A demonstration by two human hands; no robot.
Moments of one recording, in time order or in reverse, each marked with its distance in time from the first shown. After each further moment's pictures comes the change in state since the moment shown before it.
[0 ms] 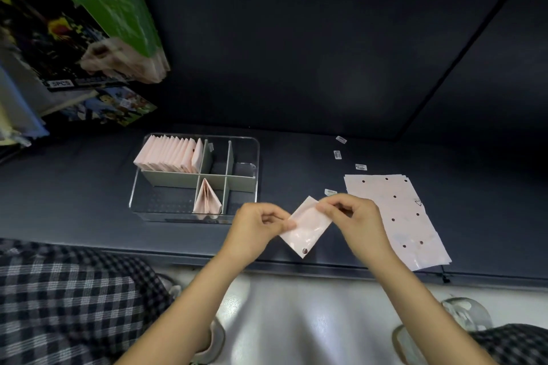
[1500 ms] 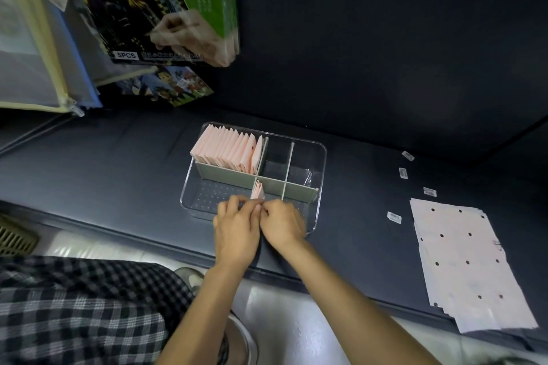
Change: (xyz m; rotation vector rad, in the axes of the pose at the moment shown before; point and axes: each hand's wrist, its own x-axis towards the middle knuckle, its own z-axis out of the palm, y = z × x) left_hand 0.037 -0.116 -0.098 0.645 0.537 -0.036; right_hand 0.072 0.010 0.236 -0.779 -0.351 0.115
